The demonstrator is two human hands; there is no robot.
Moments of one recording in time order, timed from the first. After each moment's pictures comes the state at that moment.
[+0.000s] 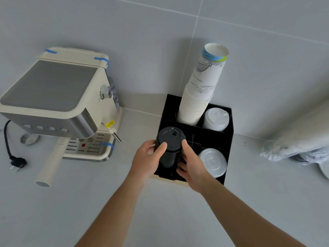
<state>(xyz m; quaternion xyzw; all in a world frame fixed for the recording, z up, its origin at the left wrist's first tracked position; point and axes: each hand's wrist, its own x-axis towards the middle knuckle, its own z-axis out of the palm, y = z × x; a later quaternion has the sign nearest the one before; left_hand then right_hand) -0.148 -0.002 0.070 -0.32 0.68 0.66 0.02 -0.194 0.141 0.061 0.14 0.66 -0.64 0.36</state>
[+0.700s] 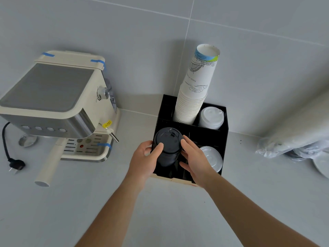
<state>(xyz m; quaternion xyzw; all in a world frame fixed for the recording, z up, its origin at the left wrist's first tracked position) -0.137 0.004 0.075 -0.33 0.66 0.67 0.02 -0.196 0.154 0.080 0.10 0.69 -0.65 0.30</state>
